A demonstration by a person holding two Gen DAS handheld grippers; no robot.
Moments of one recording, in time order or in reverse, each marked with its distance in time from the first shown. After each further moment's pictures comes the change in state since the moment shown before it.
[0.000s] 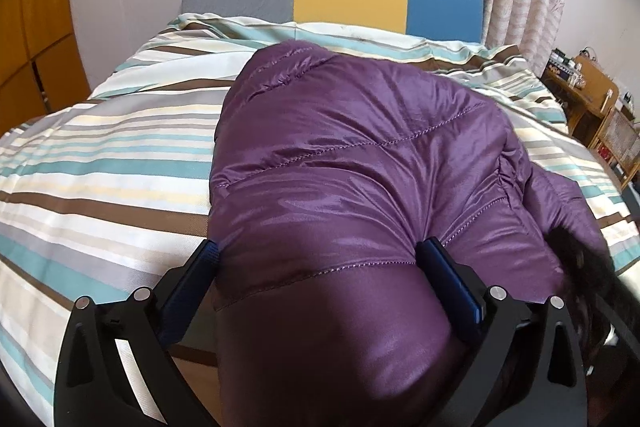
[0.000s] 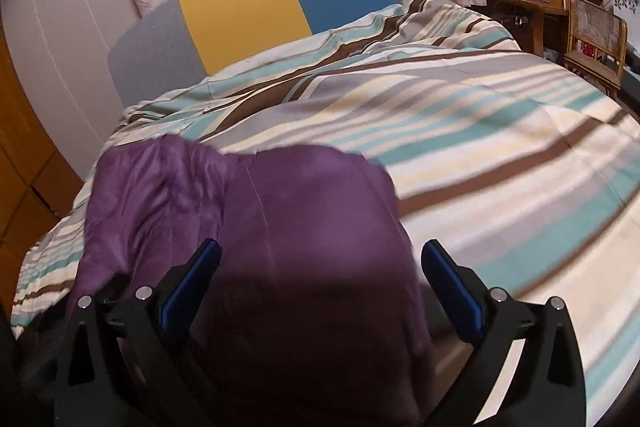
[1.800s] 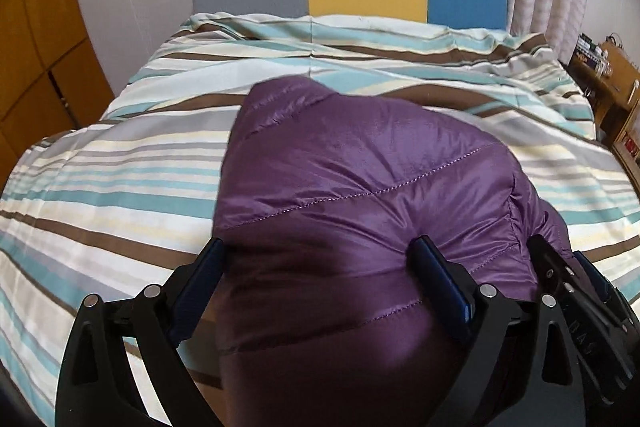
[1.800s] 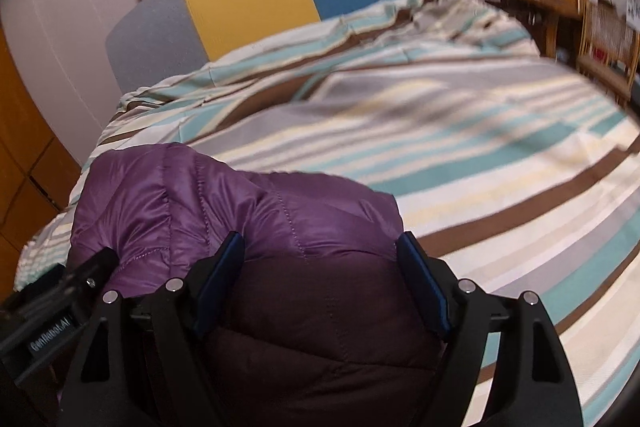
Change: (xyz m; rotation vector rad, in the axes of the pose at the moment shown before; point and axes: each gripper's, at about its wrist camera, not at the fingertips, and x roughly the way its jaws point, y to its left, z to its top) left arm 0.015 -0.021 0.042 0.022 0.073 0.141; right arm 0.043 0.011 0.032 -0.015 0.081 0.007
